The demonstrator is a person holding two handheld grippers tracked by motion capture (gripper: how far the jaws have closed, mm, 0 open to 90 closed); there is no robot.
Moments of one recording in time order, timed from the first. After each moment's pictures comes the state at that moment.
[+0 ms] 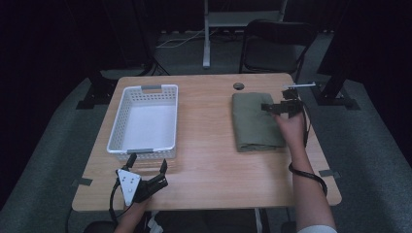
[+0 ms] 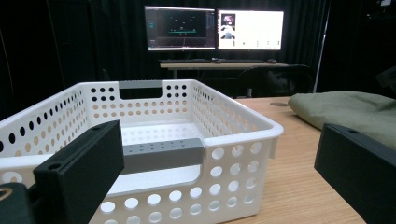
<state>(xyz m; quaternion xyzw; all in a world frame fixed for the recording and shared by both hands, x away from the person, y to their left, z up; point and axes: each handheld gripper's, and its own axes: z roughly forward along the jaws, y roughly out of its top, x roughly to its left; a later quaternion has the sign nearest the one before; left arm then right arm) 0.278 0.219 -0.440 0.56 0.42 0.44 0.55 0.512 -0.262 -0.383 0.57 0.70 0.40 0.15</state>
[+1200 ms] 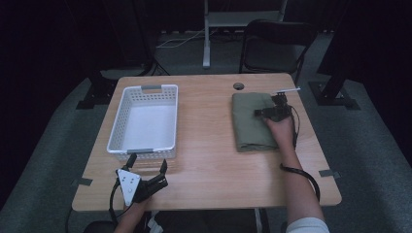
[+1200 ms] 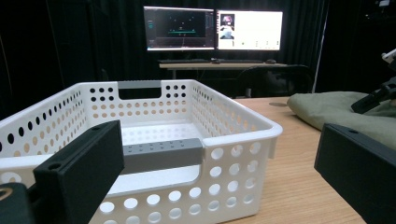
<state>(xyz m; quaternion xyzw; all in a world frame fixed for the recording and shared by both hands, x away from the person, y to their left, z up) 0.278 0.219 -0.440 0.56 0.42 0.44 0.56 0.540 -0.247 -0.429 0.60 0.71 0.35 0.12</state>
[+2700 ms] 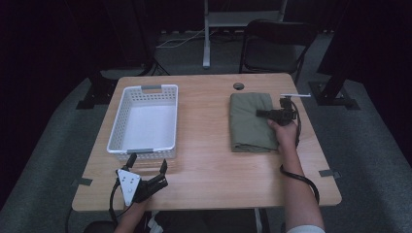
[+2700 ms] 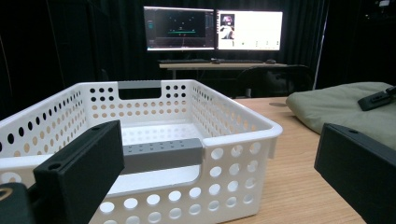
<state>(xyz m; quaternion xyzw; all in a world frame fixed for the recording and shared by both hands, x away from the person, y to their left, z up) 0.278 0.219 -0.440 0.56 0.42 0.44 0.56 0.522 -0.265 -0.433 0.57 0.66 0.48 0.01</state>
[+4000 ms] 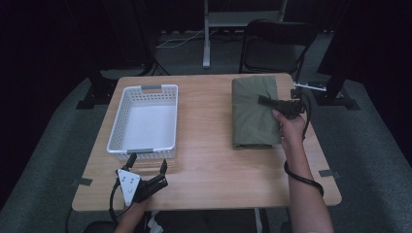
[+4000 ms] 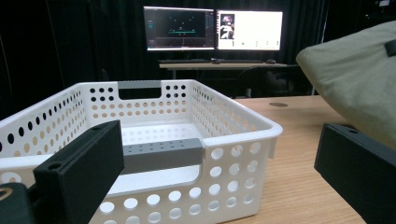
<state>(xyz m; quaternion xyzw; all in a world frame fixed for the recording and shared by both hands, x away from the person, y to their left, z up) 0.278 0.219 -0.440 0.56 0.42 0.44 0.56 0.489 -0.264 -0.366 0.50 0.62 0.60 0.00</state>
